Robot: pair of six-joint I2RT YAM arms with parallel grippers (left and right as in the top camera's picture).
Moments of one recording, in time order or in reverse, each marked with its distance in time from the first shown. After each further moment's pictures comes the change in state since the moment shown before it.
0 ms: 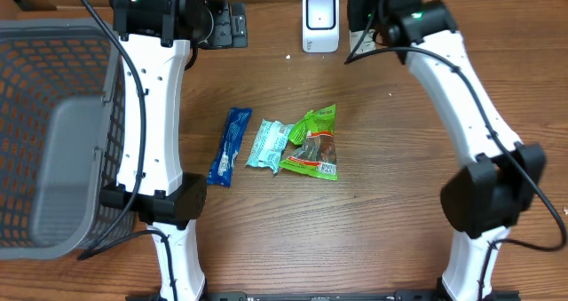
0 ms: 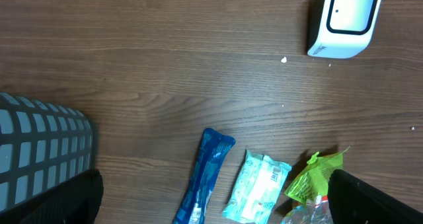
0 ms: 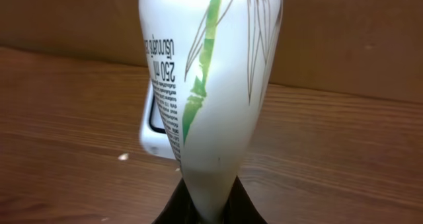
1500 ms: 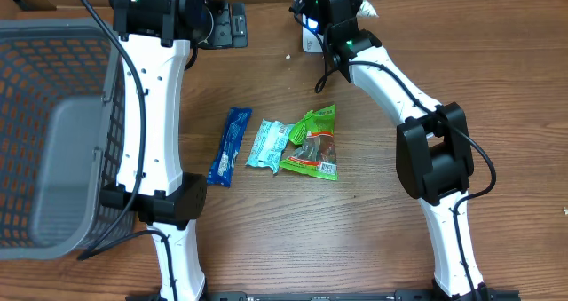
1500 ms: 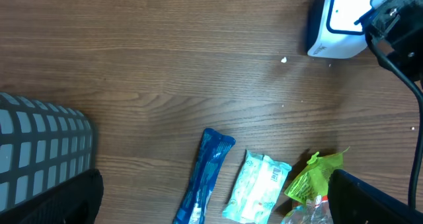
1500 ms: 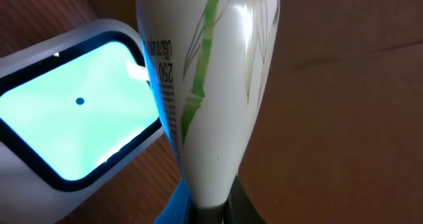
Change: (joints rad) left arm 0.000 0.000 0.000 0.000 0.000 0.000; right arm 0.089 0.325 0.000 0.537 0.335 -1.076
